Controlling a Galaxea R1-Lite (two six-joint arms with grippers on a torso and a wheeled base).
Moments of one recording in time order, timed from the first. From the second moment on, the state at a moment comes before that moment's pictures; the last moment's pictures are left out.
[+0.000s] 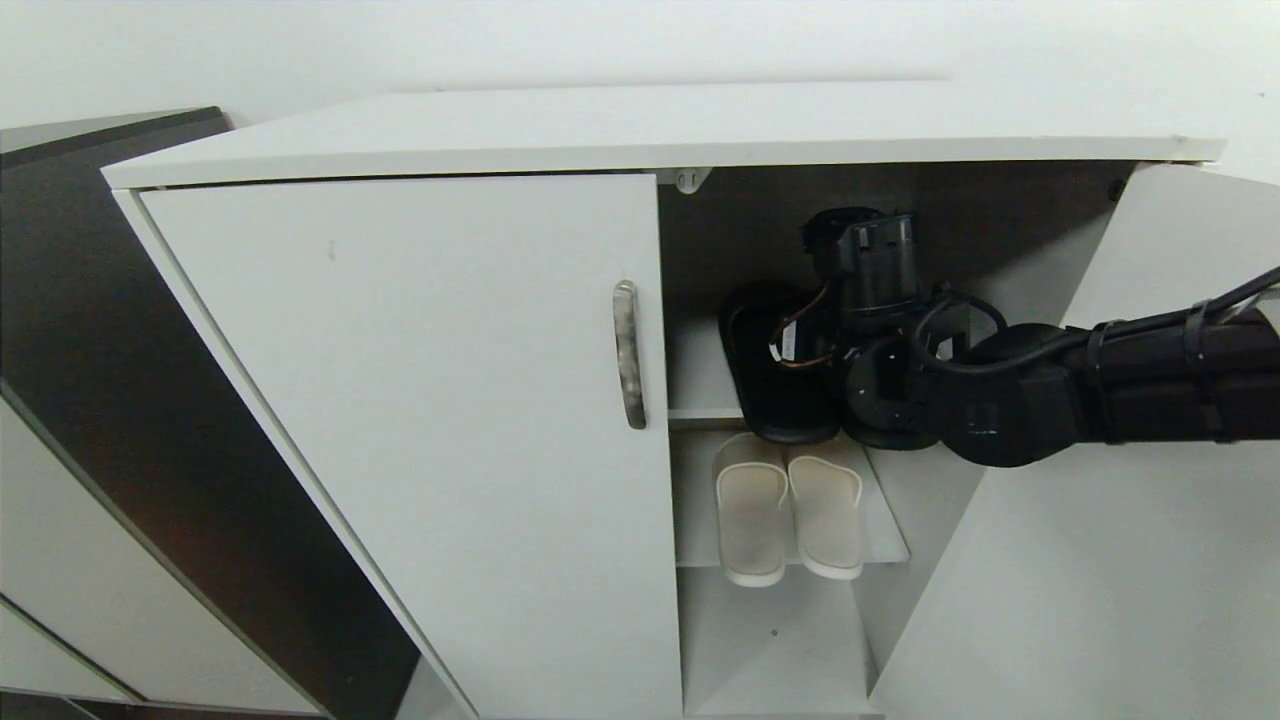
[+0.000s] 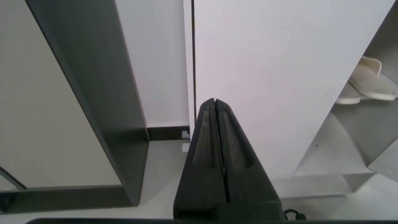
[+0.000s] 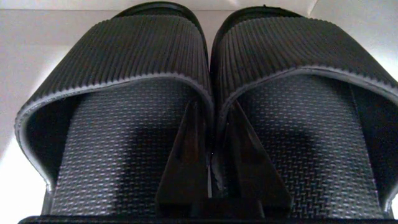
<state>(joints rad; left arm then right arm) 0.00 0.00 0.00 0.00 -0.01 0.01 0.68 2.01 -1.51 -0.28 -0.70 0.16</state>
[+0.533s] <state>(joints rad) 0.00 0.00 0.00 0.00 -0.01 0.01 0.68 1.99 -1.47 -0.27 -0.70 0.17</state>
